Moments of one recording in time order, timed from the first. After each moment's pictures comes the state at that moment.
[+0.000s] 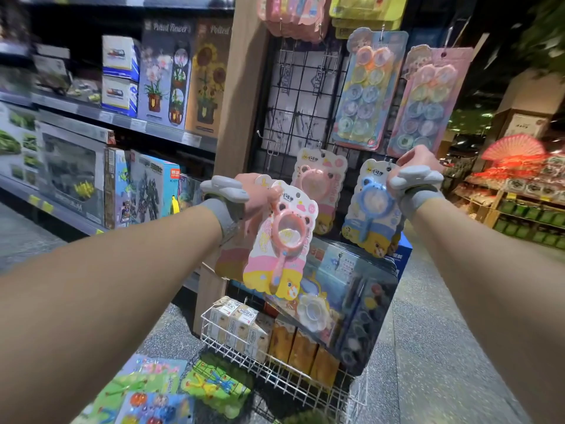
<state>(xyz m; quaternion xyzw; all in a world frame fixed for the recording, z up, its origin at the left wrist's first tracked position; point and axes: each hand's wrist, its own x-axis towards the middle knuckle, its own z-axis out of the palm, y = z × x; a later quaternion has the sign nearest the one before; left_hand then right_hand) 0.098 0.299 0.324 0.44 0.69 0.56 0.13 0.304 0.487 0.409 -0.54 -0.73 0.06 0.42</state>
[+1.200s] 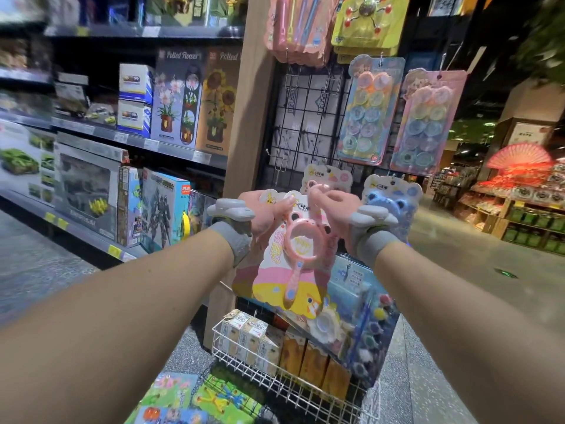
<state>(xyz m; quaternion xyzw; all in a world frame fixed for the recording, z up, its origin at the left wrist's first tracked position) 0.105 0.278 0.319 0.42 0.61 0.65 0.19 0.240 0.379 0.347 -0.36 -0.79 0.31 0.40</state>
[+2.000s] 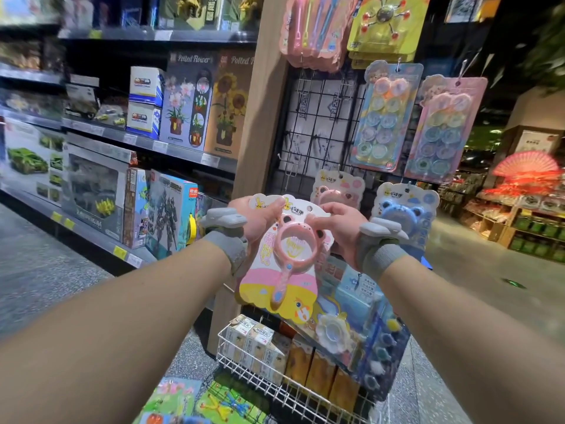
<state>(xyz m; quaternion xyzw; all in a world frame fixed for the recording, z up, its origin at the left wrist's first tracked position) 0.075 0.275 0.305 0.34 0.58 0.72 0.19 0.222 0.382 0.329 -0.29 -0.74 0.50 0.35</state>
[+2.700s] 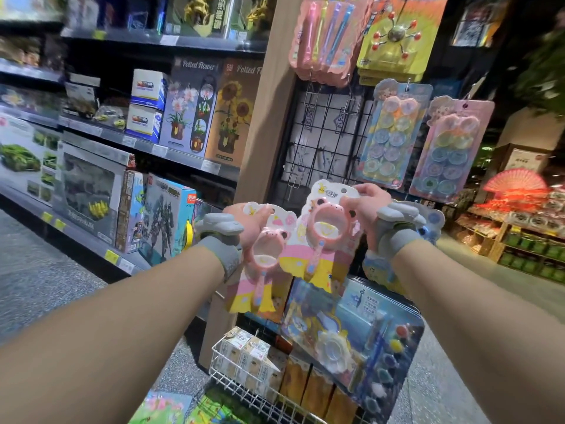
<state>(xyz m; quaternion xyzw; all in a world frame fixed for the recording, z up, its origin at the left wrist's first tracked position) 0.053 0.267 0.314 0.34 0.70 0.62 0.10 0.222 0.397 0.387 -0.34 -0.71 0.39 0.48</state>
